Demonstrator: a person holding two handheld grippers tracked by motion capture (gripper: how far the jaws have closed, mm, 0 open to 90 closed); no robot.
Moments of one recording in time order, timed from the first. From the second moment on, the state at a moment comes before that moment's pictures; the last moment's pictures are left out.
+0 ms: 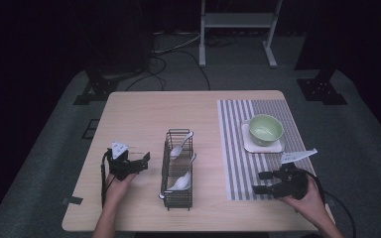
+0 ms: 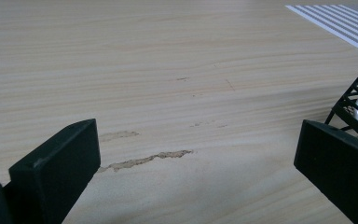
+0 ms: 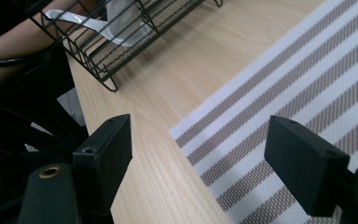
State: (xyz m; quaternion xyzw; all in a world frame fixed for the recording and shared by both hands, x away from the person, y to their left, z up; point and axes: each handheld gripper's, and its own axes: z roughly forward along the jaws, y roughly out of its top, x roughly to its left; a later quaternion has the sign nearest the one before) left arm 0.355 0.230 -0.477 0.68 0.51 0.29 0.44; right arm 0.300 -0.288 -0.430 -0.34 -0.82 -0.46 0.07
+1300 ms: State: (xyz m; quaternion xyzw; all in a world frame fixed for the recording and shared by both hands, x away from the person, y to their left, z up) left arm 0.356 0.231 -0.477 0.68 0.52 0.28 0.45; right arm 0.336 -0.185 -0.349 -0.28 -0.85 -0.42 0.16
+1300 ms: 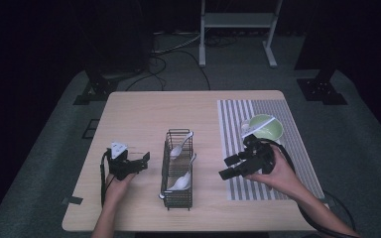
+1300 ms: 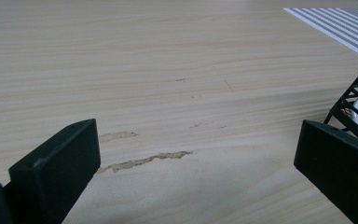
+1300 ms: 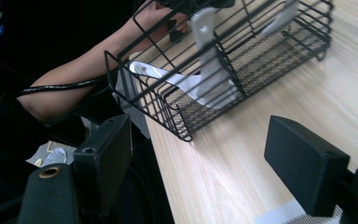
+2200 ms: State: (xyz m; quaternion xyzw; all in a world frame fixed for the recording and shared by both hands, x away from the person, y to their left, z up) left arm 0.356 0.231 -0.477 0.68 0.51 0.28 0.45; right arm 0.366 -0.112 -0.331 -0.29 -0.87 -0.35 0.19
